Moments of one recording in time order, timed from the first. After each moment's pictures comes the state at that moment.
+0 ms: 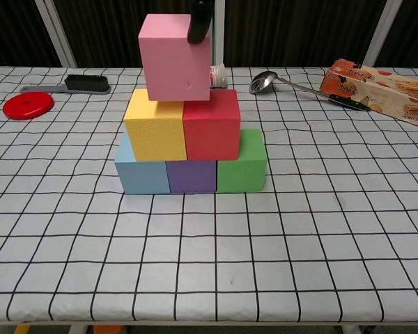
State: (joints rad) left arm -0.21 -1.25 -0.16 -1.43 1.27 1.15 -0.59; right arm 1.84 -1.09 0.22 -2.04 0.44 1.00 -0.77
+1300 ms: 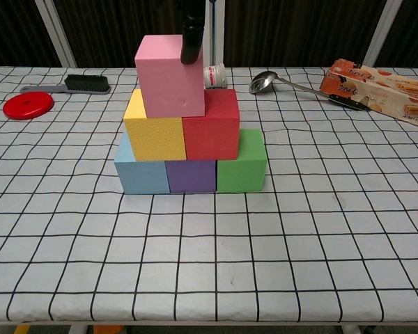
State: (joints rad) left arm -0.21 -1.26 -0.16 -1.40 1.28 1.14 -0.63; right arm 1.75 -1.20 0.36 -1.98 0.51 1.07 -0.95
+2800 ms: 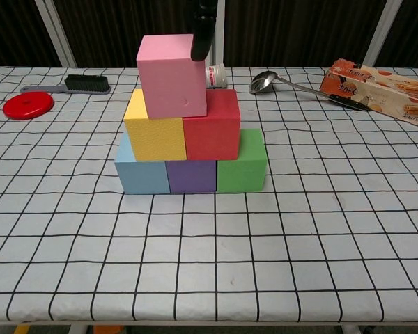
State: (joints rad) left arm -0.21 -1.25 -0.16 -1.41 1.27 1.14 -0.62; right arm 1.65 -1.16 0.44 -2.02 0.51 1.07 -1.00
